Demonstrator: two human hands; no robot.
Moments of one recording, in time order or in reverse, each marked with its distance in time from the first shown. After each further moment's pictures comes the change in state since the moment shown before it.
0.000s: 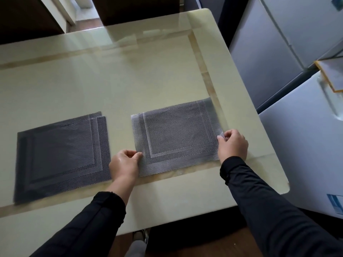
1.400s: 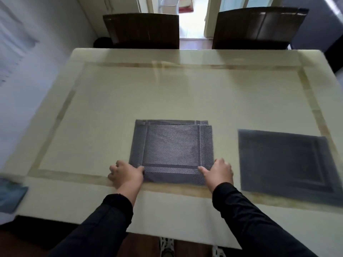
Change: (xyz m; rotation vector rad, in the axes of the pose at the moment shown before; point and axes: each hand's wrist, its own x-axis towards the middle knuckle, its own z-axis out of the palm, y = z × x) left_hand 0.123 -0.165 -0.244 0.253 0.256 -0.315; right_hand -0.249 -0.227 0.152 -0.242 -0.500 -0.206
